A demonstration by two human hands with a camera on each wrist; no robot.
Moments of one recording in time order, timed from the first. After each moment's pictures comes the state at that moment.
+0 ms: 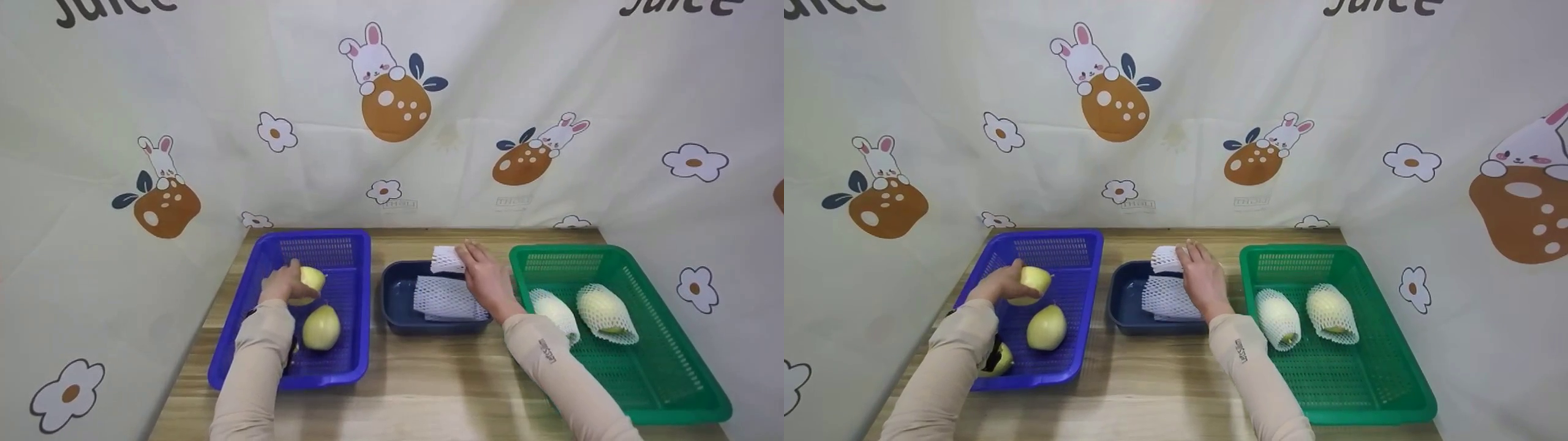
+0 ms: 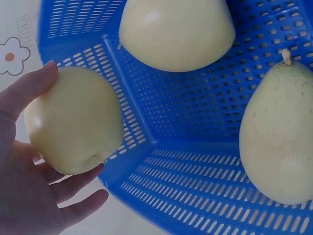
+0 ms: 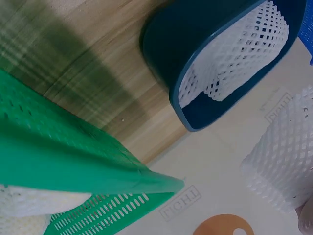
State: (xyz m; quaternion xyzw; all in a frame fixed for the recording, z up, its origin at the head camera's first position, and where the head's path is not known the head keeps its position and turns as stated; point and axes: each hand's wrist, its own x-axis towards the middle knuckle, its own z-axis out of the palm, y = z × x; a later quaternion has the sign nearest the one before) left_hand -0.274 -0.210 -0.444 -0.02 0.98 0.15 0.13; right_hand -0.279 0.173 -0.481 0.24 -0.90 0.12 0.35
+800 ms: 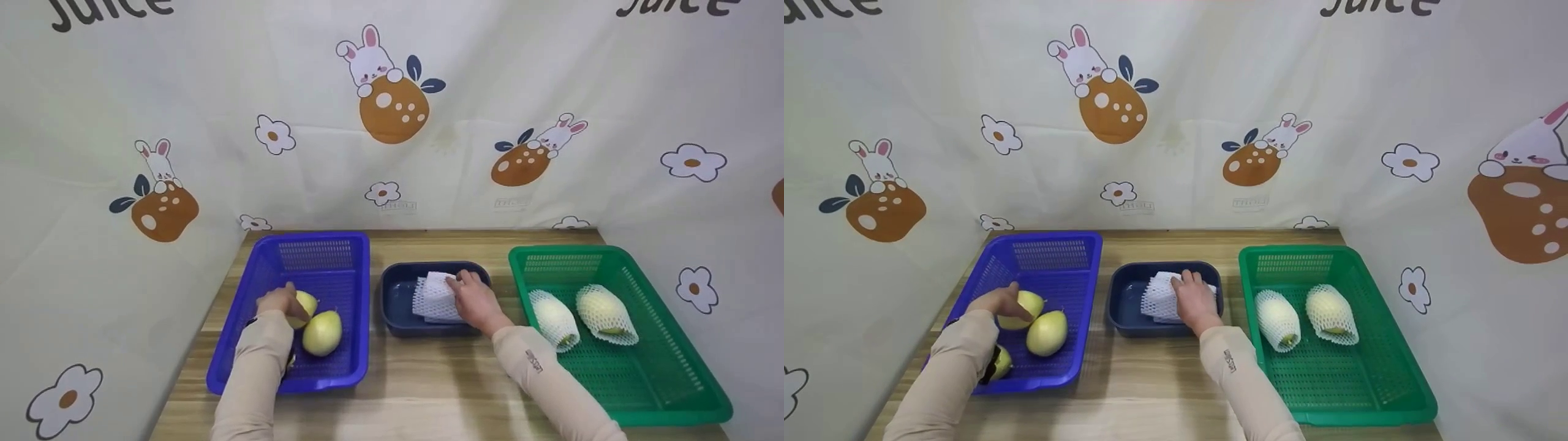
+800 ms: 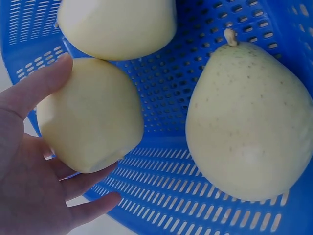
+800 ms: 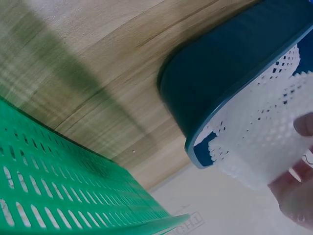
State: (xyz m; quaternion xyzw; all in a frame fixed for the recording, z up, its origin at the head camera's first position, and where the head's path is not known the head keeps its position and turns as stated) left_hand -0.264 -0.218 -0.464 -0.05 0.97 0.14 0.21; right_hand -0.268 0.163 -0.515 0.26 -0.94 0.07 0.18
